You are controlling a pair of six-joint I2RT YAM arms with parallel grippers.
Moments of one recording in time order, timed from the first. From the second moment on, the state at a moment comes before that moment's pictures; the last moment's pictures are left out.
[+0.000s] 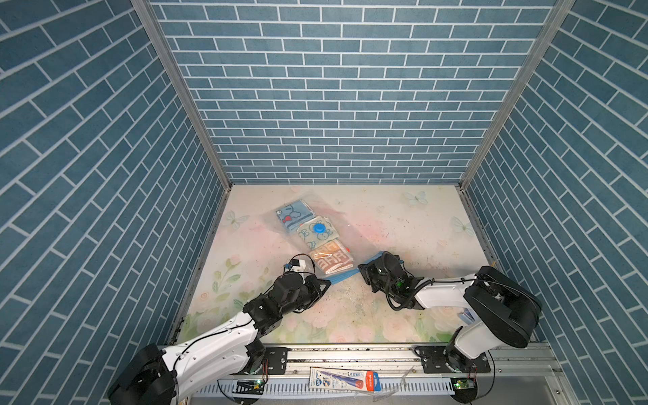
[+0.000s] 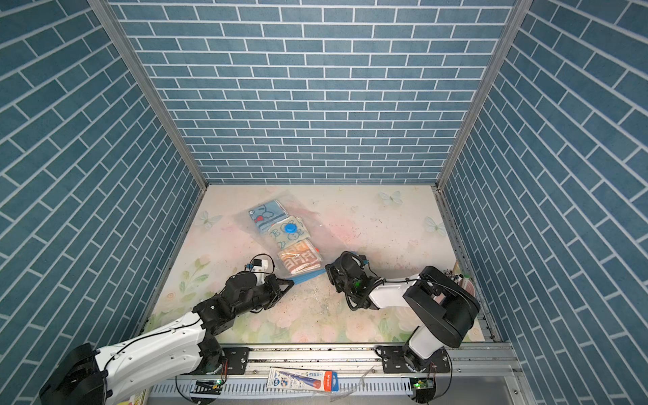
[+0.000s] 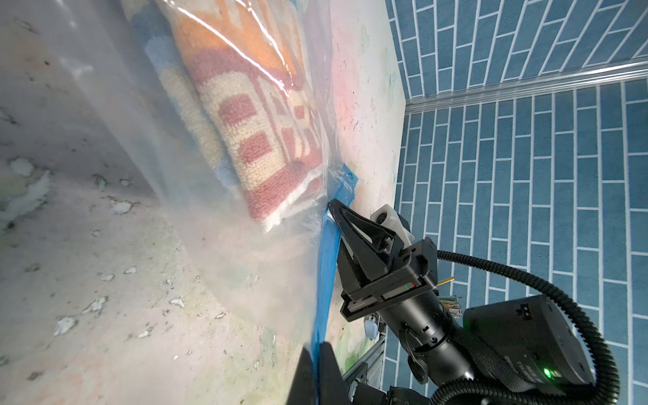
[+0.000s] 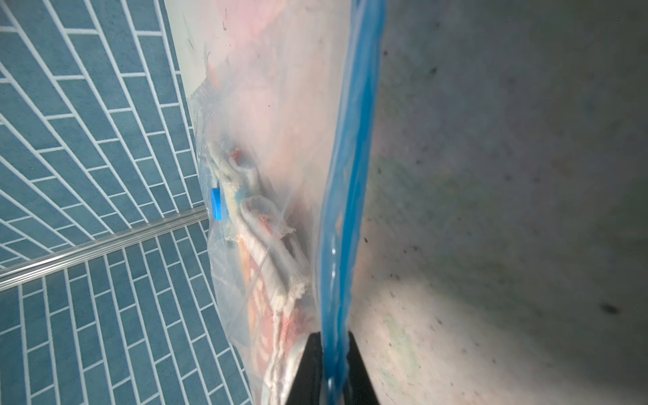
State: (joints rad) left arm -0.79 0.85 0.27 0.09 0.11 -1.36; right arm 0.86 1.57 0.51 0.42 0.11 1.74
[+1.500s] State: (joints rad) left arm -0.69 0.60 0.27 -0.18 0.20 -1.32; right arm 0.73 1.53 0.43 0.39 0.10 1.69
